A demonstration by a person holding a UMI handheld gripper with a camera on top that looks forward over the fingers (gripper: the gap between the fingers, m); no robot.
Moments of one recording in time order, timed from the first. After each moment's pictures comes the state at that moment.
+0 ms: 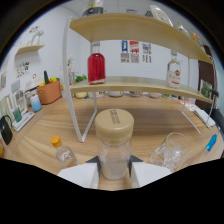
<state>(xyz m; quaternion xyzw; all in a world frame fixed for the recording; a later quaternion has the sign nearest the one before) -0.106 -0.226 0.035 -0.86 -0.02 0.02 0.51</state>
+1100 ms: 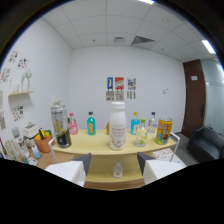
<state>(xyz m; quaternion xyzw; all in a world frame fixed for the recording) 0.014 -0.237 0.391 -0.78 0.02 -0.02 0.63</state>
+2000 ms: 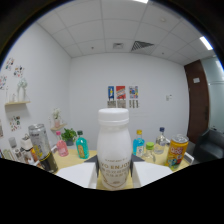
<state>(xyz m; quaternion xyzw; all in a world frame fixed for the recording) 0.037 -0.129 0.421 -0.75 0.02 0.01 0.67</state>
